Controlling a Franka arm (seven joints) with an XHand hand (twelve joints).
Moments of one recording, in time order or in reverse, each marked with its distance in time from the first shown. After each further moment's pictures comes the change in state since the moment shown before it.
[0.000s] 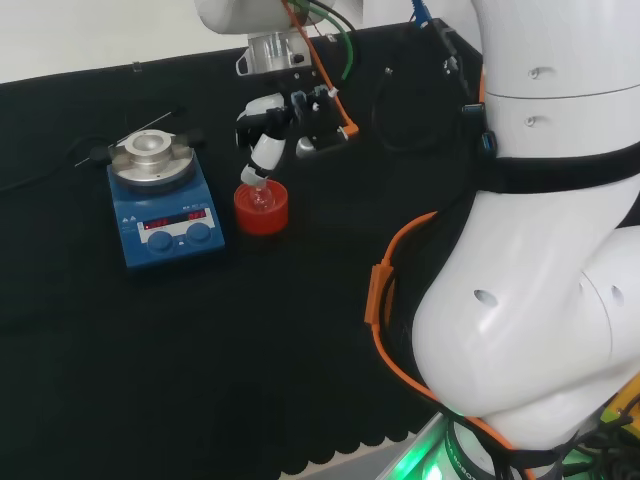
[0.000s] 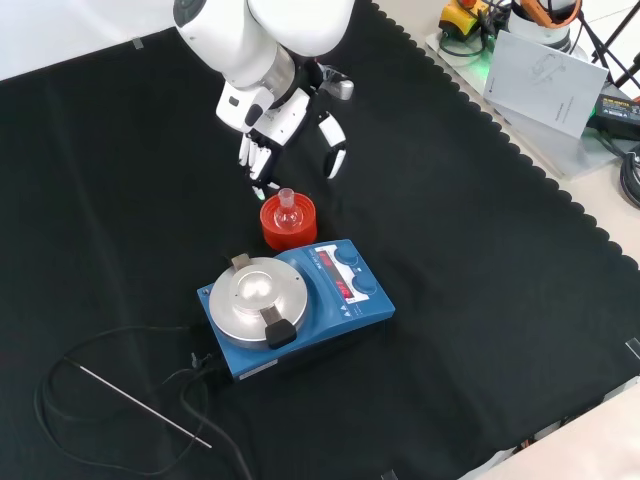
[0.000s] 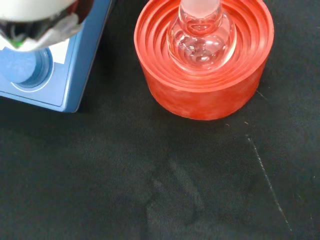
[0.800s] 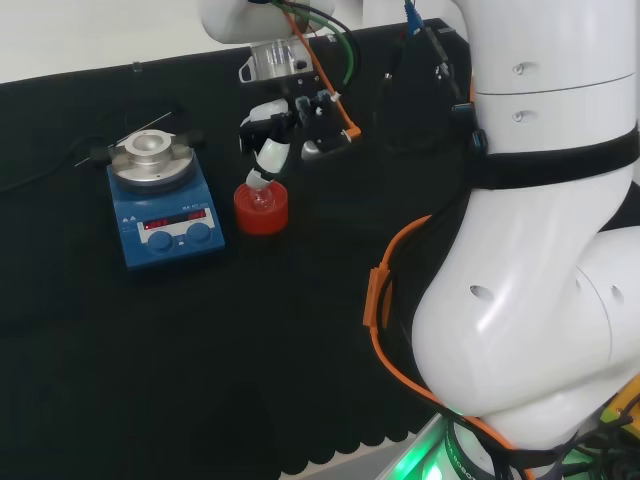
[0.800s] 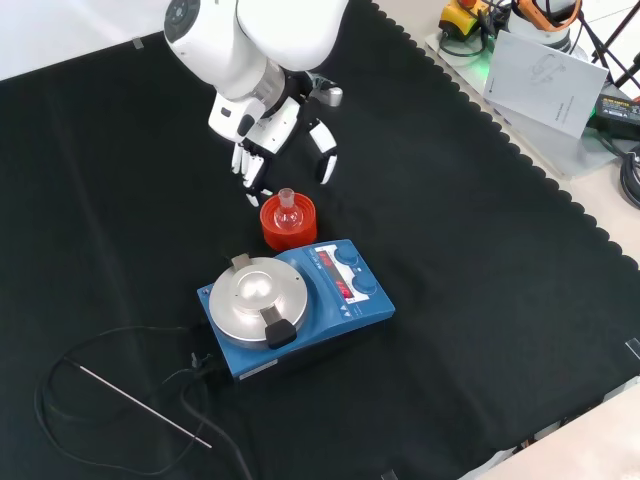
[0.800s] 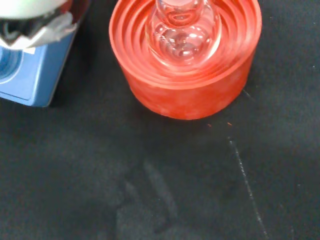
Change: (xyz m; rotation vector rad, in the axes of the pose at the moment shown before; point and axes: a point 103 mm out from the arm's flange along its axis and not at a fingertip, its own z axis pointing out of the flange) arm -0.019 0.015 0.007 0.017 -0.023 -0.024
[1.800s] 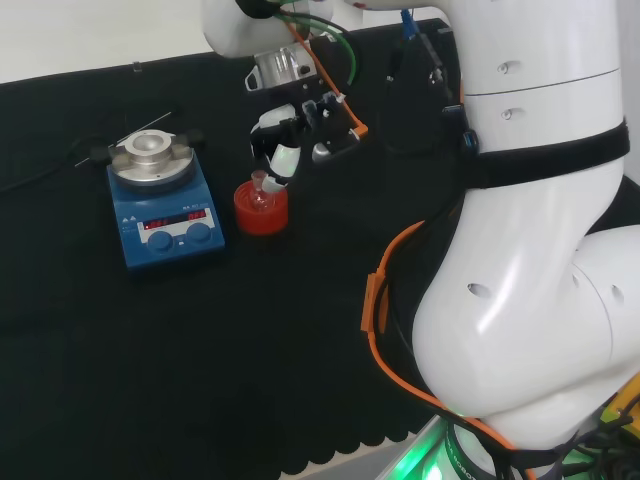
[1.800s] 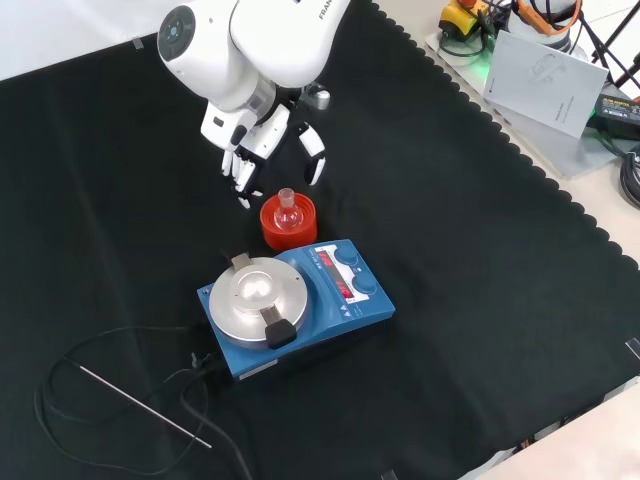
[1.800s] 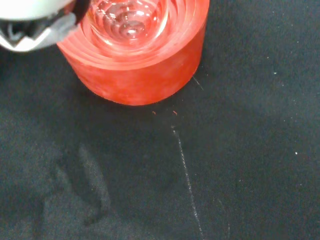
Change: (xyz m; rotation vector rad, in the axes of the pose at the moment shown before) arm -0.025 0.012 0.009 0.035 -0.087 0.009
